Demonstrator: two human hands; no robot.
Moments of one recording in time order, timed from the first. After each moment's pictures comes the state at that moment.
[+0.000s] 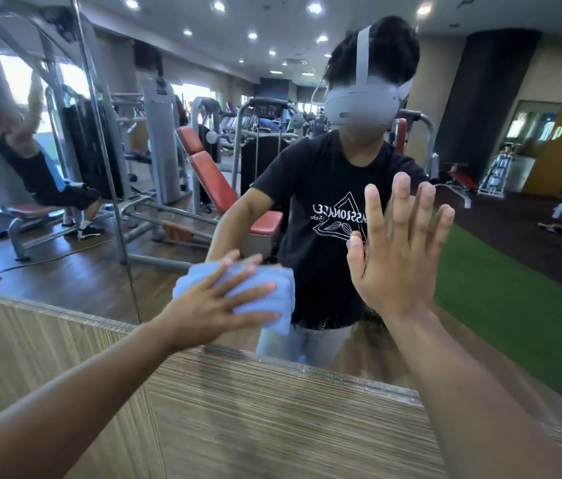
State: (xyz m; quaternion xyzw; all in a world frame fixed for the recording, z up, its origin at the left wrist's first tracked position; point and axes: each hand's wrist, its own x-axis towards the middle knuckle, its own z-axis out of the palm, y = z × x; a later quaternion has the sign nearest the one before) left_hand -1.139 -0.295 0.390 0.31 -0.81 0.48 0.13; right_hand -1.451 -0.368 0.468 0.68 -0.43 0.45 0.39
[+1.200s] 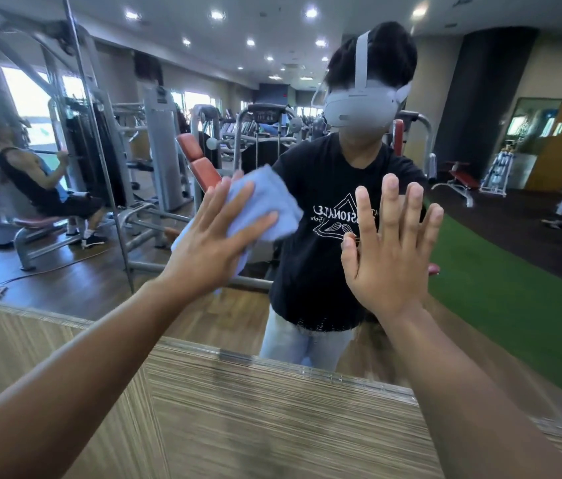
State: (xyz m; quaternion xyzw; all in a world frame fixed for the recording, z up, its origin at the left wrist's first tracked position) left_hand -1.166 -0.303 0.483 0.41 -0.73 0.43 0.34; right_hand -1.451 -0.367 0.467 0.68 -0.43 0.45 0.39
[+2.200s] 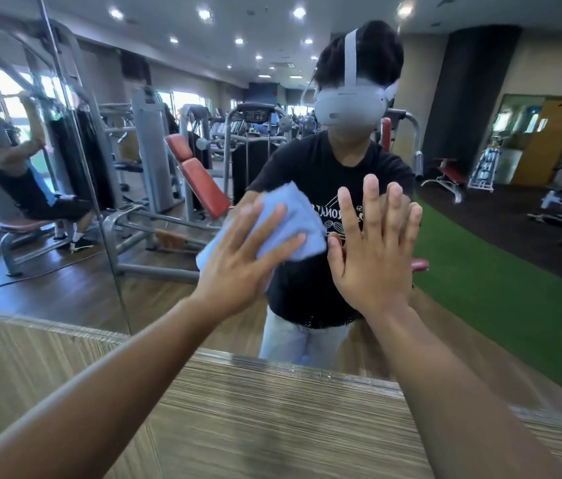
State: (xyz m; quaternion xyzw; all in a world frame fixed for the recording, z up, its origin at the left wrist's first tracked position) left_hand -1.223 -0.320 0.457 0.35 -0.72 0.44 0.40; right_hand -1.454 -0.366 0.469 0.70 -0.41 0.46 0.37
